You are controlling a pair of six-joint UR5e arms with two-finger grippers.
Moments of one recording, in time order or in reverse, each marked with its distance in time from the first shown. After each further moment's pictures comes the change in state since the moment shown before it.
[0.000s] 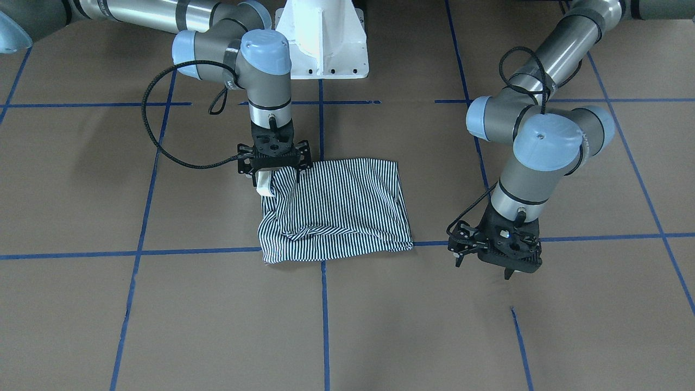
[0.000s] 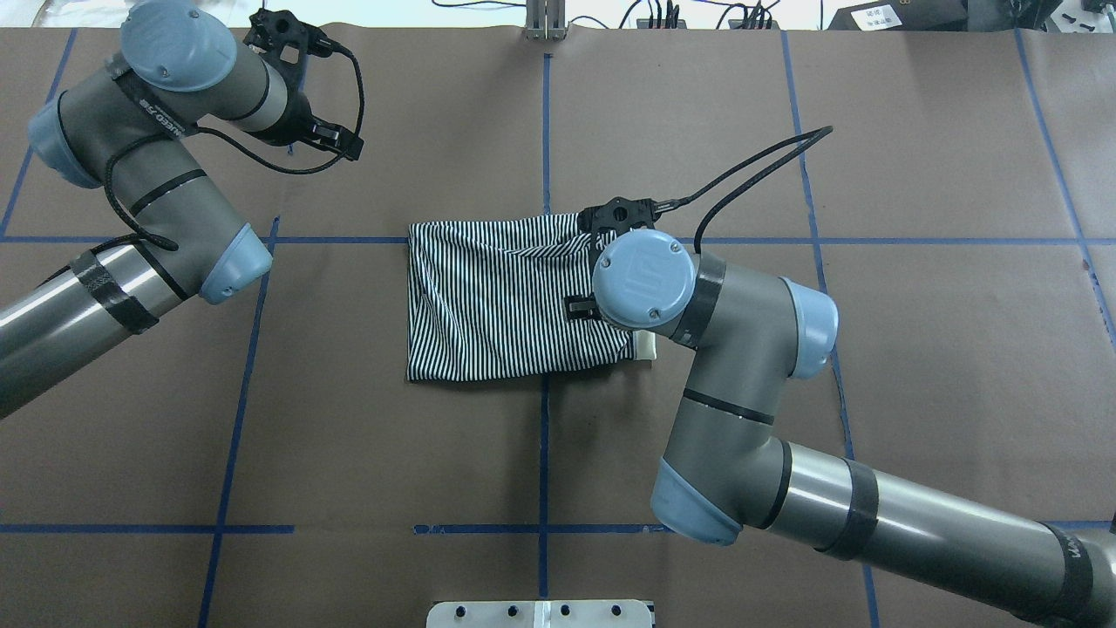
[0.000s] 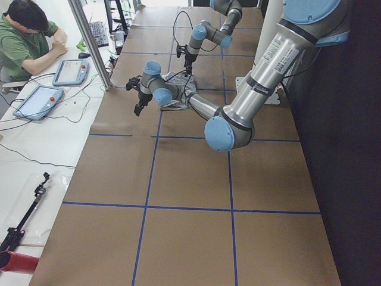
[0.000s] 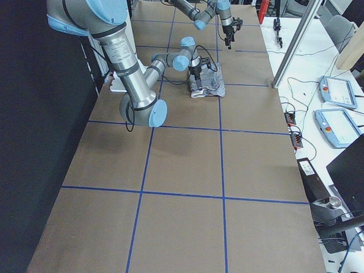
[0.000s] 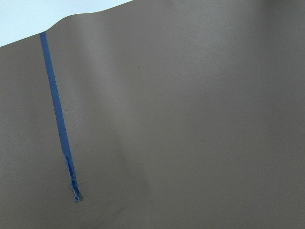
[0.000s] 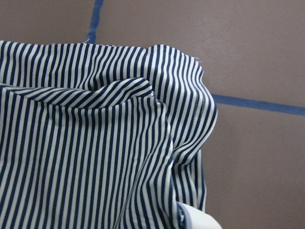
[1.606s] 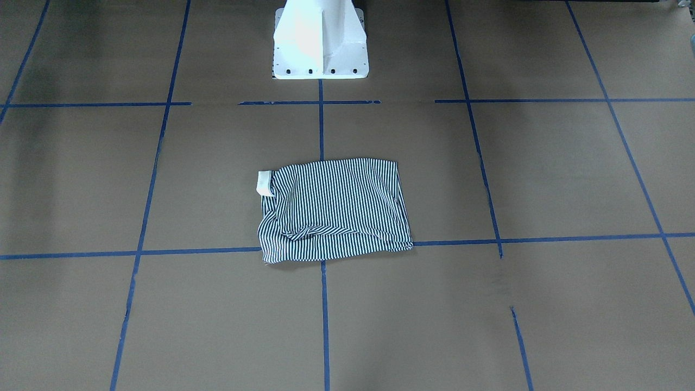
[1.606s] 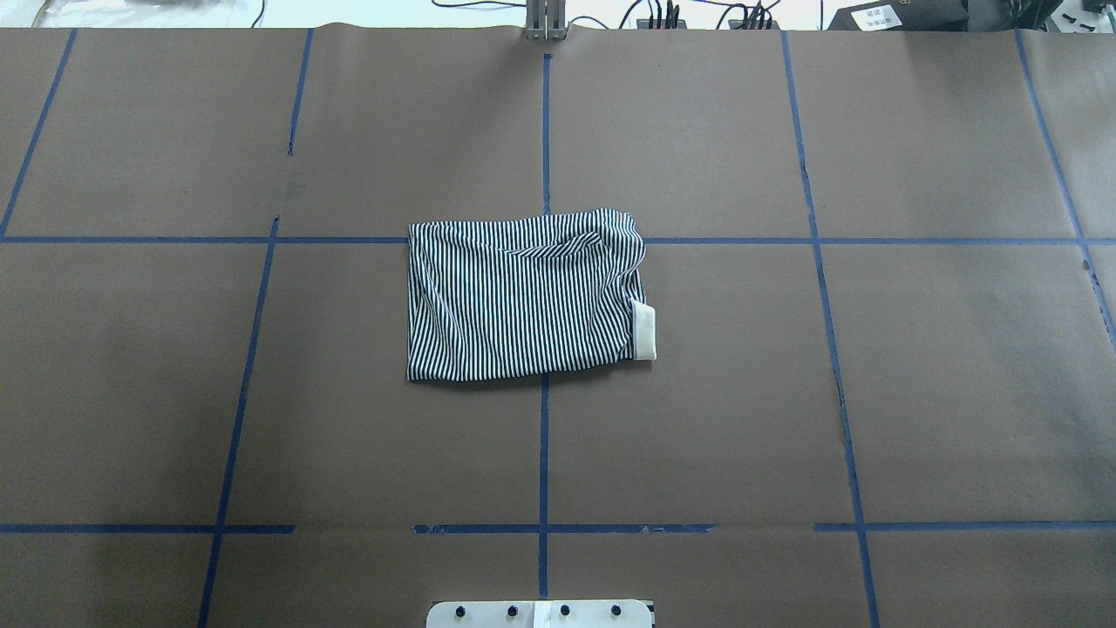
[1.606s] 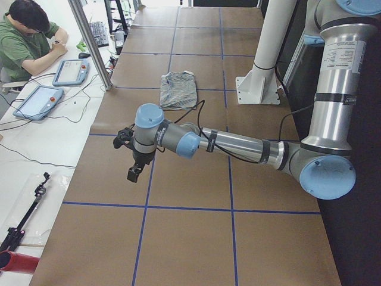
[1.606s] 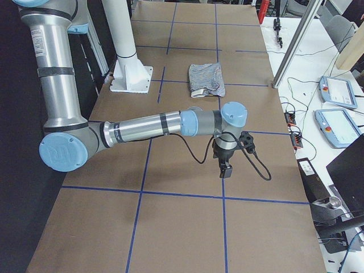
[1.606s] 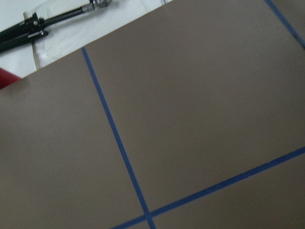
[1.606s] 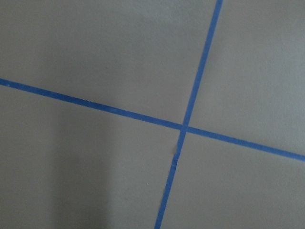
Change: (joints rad) left arm -0.597 0.573 -0.280 0.213 -0.363 0.656; right arm 1.016 -0.562 -0.025 -0.127 0.647 -1.243
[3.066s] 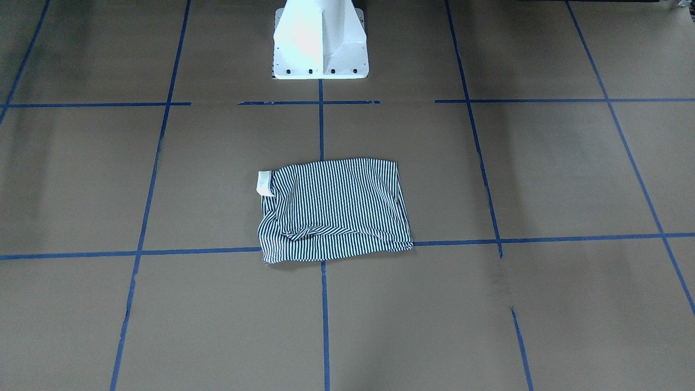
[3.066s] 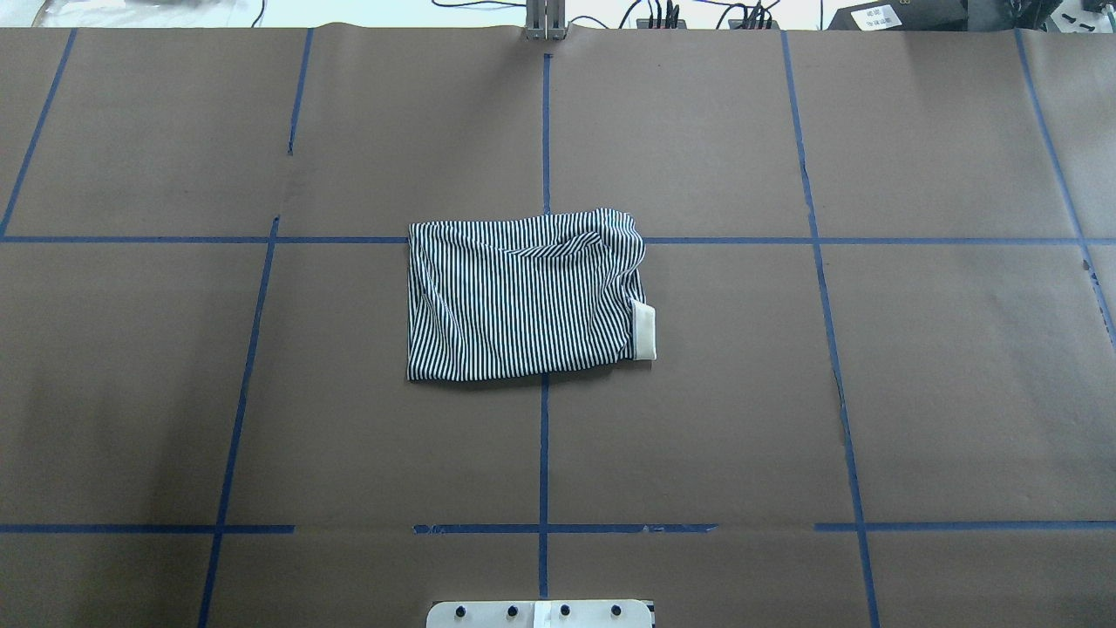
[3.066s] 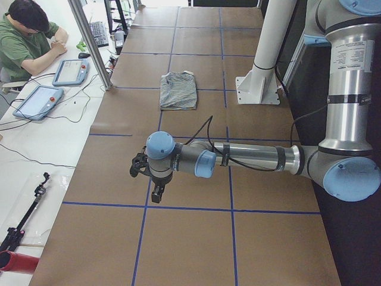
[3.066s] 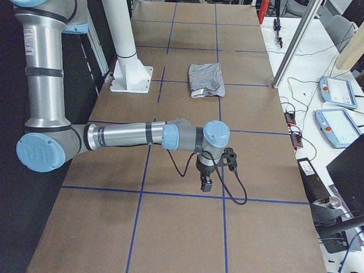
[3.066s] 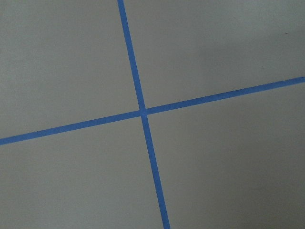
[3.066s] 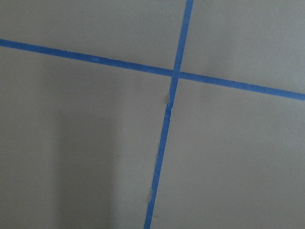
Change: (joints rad) left arm -0.021 0.075 0.007 0.078 -0.113 -0.013; right arm 0.020 -0.121 0.037 0.001 0.042 -0.007
